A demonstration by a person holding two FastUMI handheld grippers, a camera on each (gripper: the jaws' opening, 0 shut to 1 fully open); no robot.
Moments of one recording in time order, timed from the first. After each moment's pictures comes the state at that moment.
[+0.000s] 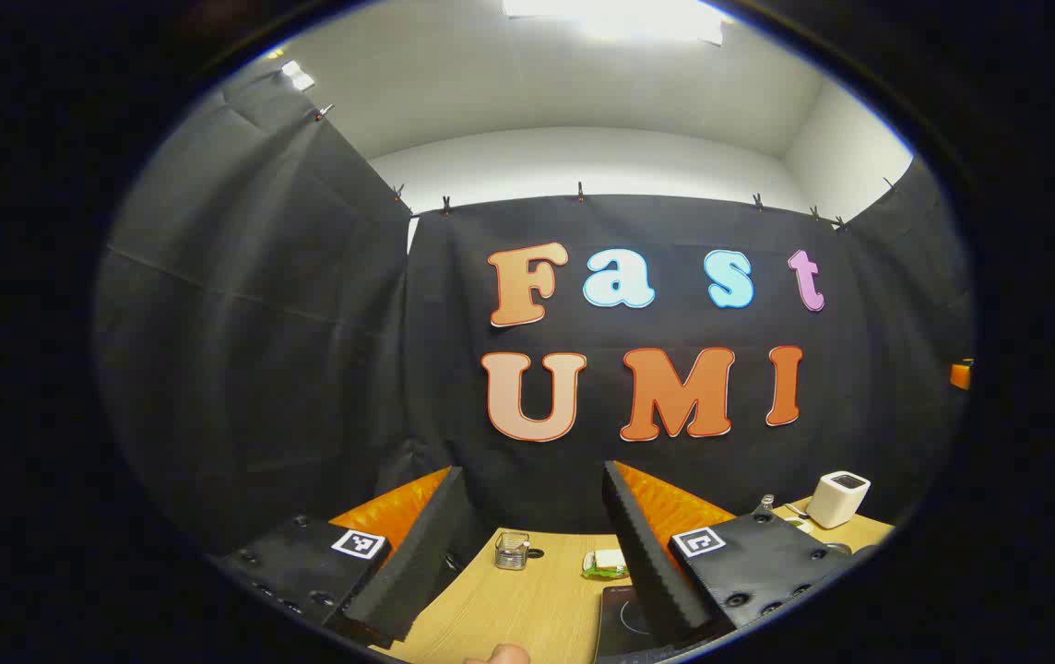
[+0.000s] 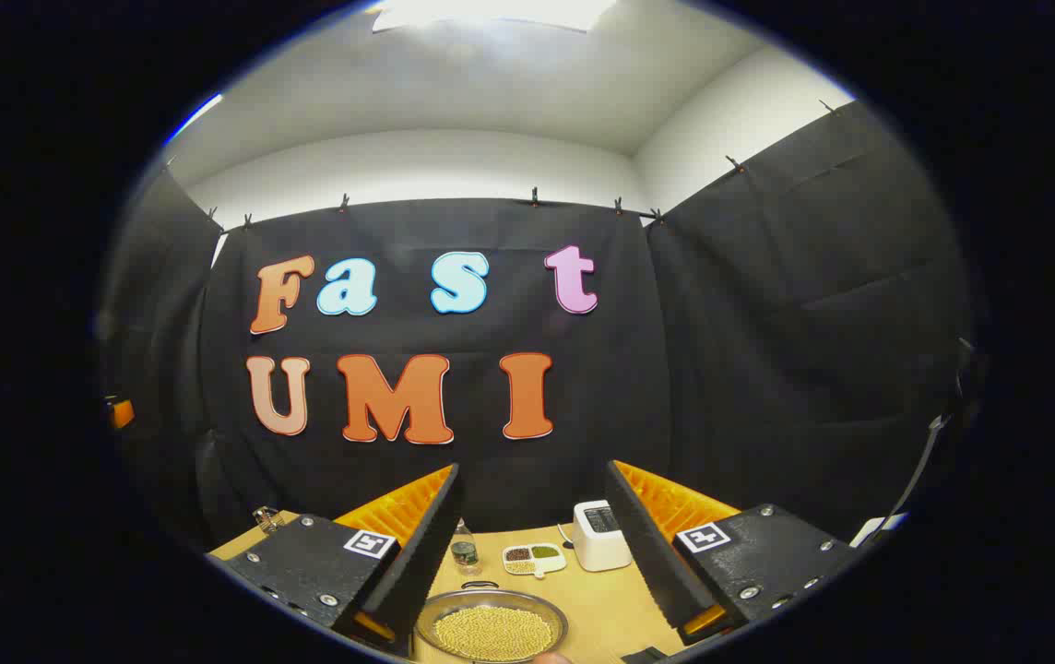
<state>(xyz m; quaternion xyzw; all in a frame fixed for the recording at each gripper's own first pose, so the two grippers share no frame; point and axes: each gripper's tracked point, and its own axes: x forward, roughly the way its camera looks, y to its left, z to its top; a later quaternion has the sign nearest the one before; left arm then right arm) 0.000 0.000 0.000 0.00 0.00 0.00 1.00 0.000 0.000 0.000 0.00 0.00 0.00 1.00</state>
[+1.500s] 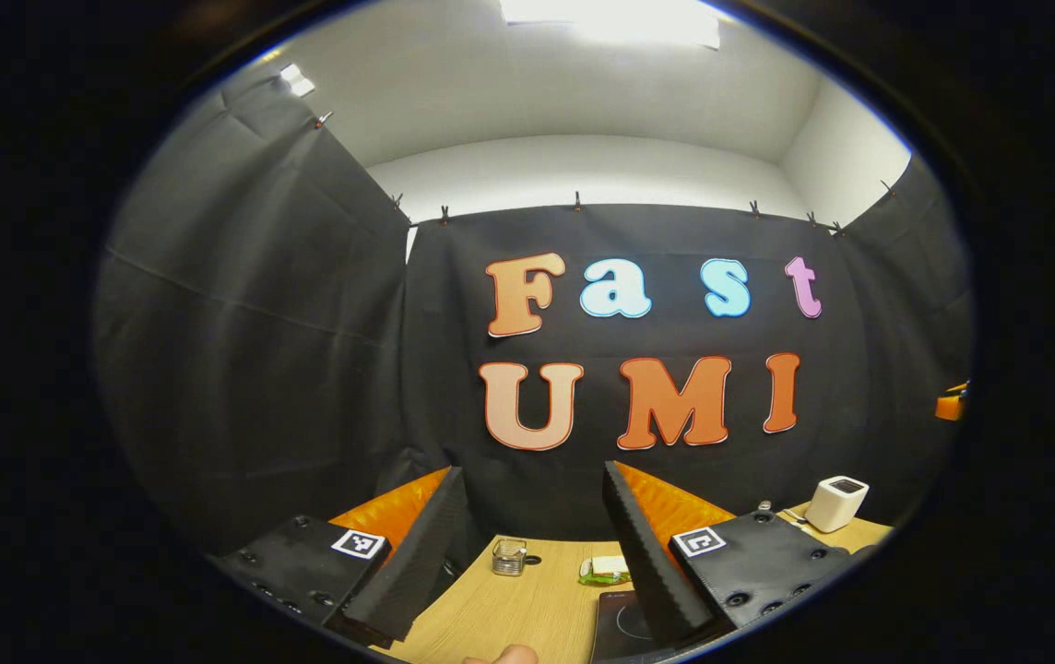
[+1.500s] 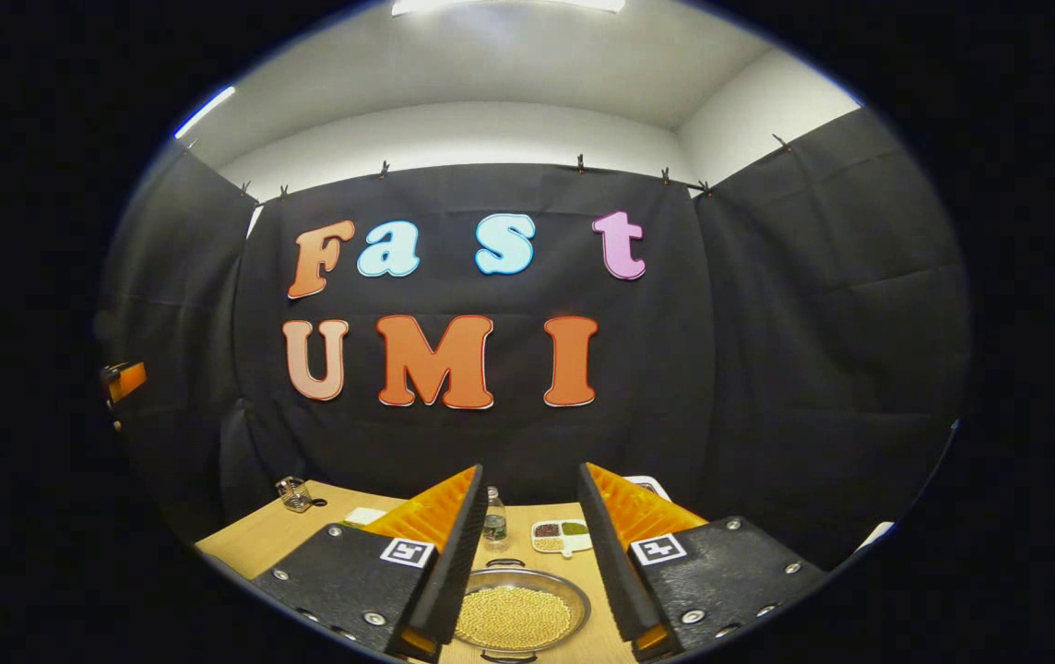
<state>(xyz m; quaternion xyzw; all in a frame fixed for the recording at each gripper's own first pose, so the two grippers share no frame) -0.005 0.003 0.010 0.00 -0.02 0.00 1.00 0.009 0.038 -0.045 -0.01 0.06 0.07 1.00</state>
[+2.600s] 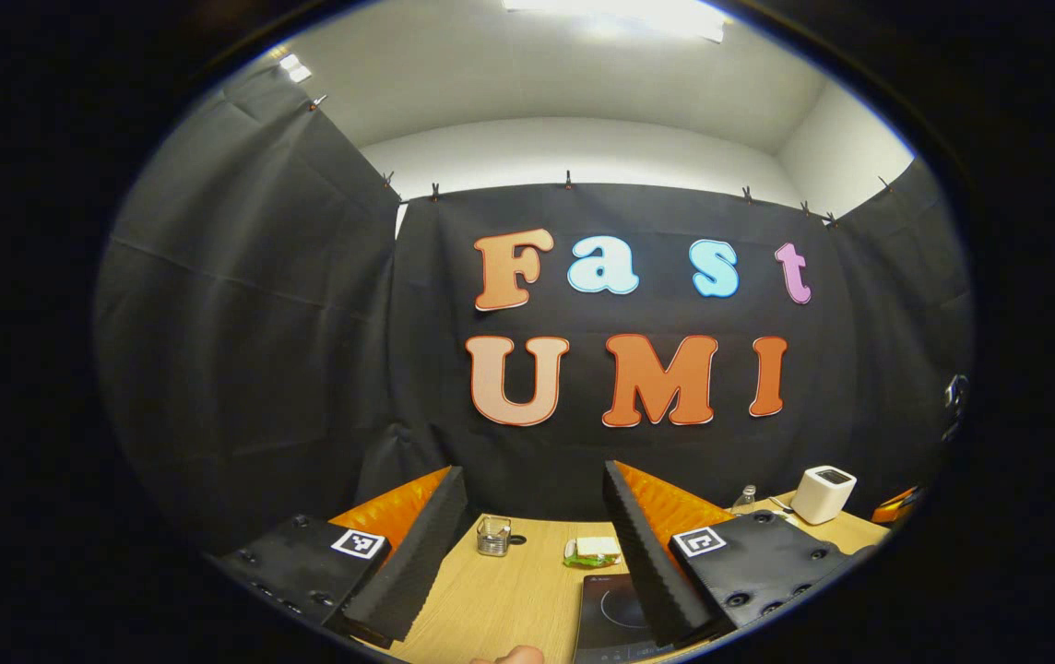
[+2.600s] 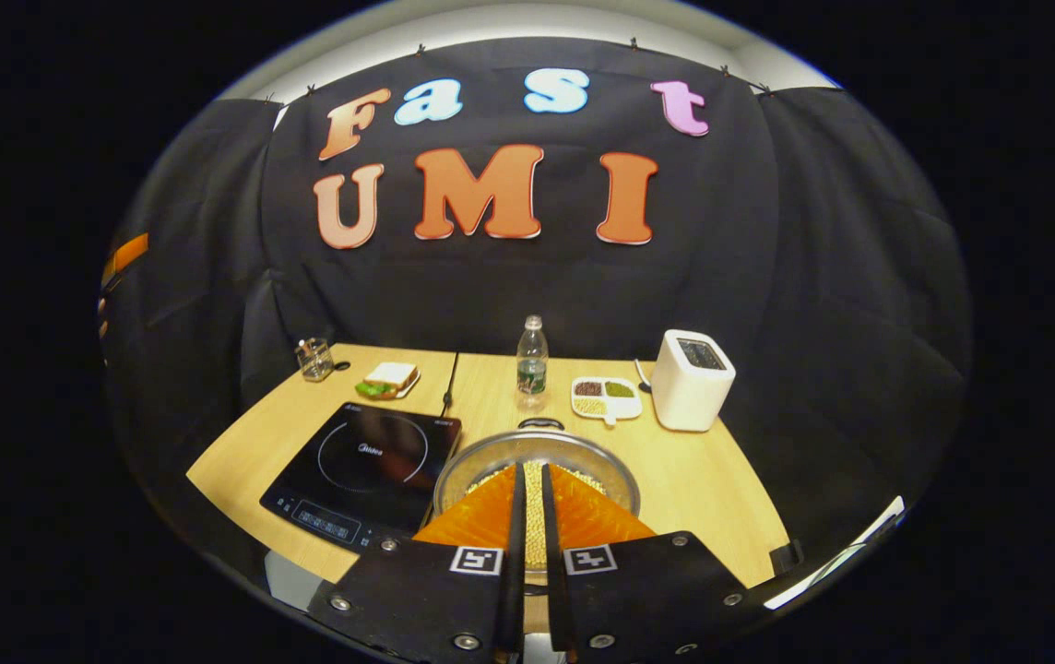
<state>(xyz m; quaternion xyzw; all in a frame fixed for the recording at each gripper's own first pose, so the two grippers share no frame) -0.015 -0.012 -0.021 -0.02 0.03 -0.03 1.00 -0.025 0.073 -0.258 -0.07 0.29 0.14 0.94</state>
